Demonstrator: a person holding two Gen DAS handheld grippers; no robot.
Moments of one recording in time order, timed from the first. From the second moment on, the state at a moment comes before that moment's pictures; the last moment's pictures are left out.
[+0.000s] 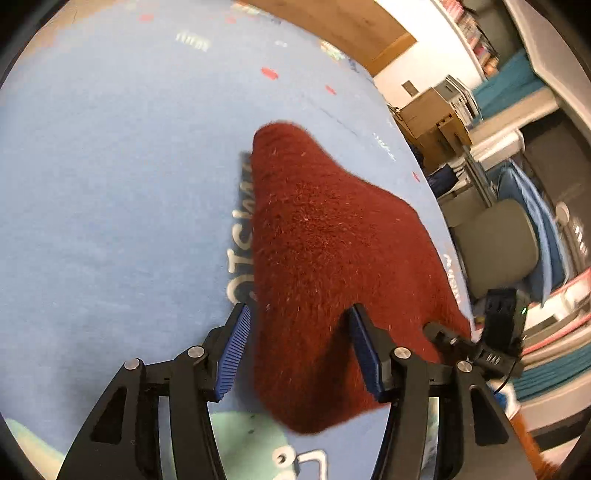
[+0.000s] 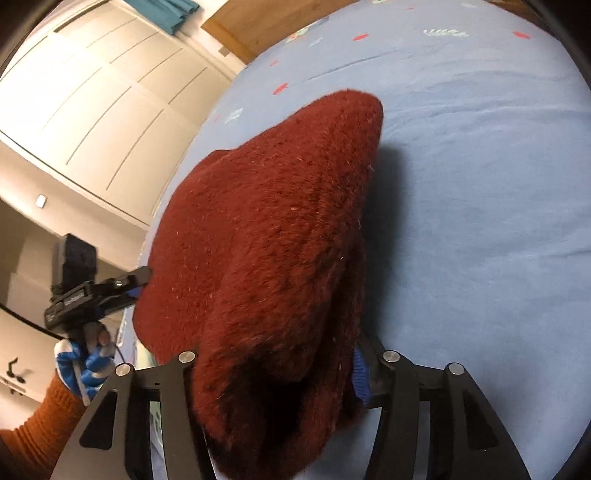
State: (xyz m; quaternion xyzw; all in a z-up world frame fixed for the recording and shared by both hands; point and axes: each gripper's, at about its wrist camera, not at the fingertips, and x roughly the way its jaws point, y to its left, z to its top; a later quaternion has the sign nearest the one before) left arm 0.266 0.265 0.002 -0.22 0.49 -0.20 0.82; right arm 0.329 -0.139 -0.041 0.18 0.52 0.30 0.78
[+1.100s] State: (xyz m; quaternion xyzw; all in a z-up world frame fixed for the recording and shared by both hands) left arm 0.203 0.156 0.031 -0.07 0.44 -0.09 0.89; right arm 0.283 -0.172 -0.010 0.12 0.52 0.16 0.83
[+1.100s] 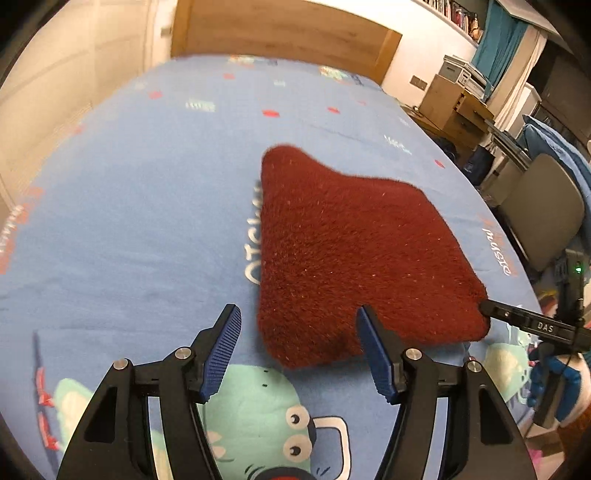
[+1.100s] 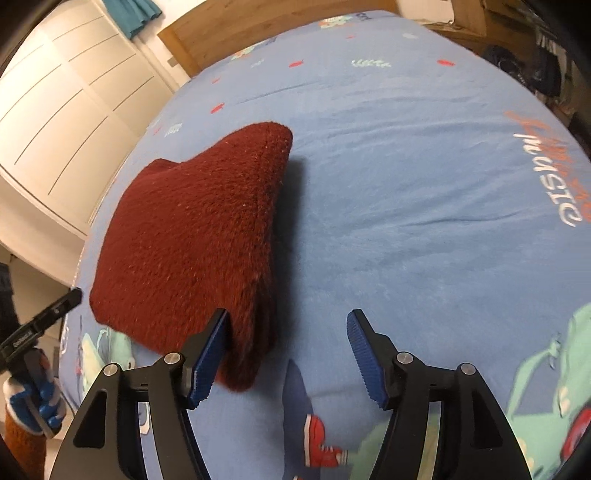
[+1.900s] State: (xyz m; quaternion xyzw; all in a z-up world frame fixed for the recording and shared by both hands) left arm 0.073 0.141 0.074 -0.04 0.36 -0.01 0.93; right arm 0.108 -0.159 0.083 0.09 0.42 0.07 0.90
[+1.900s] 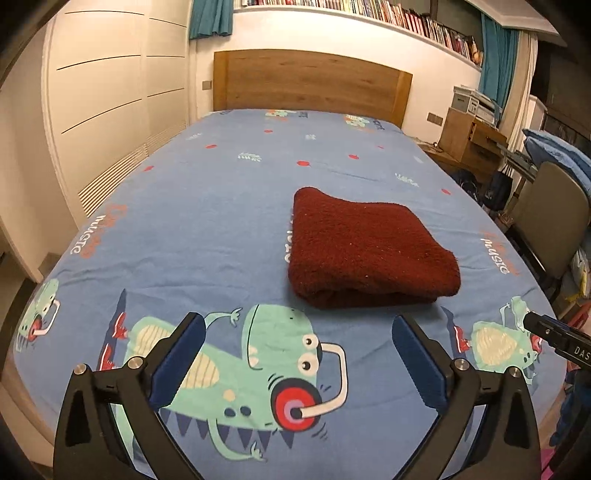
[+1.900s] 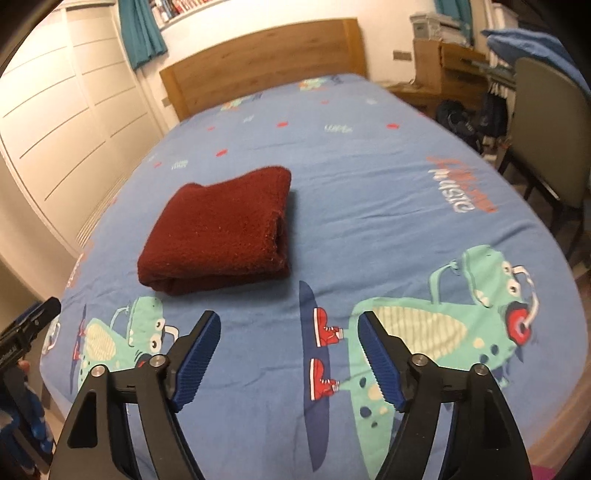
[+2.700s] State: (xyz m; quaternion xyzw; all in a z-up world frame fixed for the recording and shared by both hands) left arm 0.001 0.134 0.090 -0.01 0.28 0.01 0.96; right arm 0.027 -0.148 0.097 0.06 0.35 0.03 0.94
